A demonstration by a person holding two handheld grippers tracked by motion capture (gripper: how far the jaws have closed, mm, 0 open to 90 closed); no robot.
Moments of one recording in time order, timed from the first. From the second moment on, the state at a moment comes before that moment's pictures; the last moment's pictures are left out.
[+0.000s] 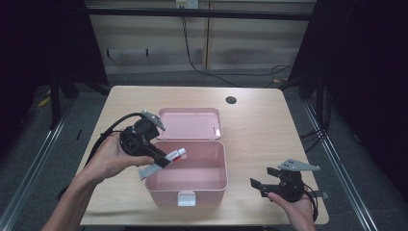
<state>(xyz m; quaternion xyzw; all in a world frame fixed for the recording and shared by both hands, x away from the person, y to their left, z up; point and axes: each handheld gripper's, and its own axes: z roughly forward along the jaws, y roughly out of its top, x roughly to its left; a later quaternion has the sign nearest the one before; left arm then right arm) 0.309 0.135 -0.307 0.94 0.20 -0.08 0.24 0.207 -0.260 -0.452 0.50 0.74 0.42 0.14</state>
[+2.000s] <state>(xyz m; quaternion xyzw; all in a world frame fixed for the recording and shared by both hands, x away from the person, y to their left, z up) 0.317 0.030 -0.389 0.98 0.09 -0.11 0.14 0.207 -0.260 -0.452 0.50 0.74 0.42 0.14</state>
